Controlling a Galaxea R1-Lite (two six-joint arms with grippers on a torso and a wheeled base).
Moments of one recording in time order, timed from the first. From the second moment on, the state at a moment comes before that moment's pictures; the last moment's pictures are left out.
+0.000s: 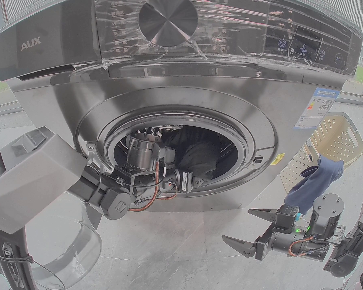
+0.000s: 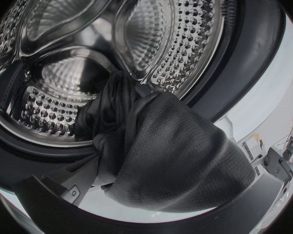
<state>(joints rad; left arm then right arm) -0.59 2.16 -1.11 -0.68 -0.10 -0.14 0.70 1.87 -0.12 -1.47 0.10 0.07</state>
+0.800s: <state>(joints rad) -0.54 2.51 -1.58 -0.98 0.12 -0.18 0.70 1.87 -0.12 -1.47 0.09 0.07</state>
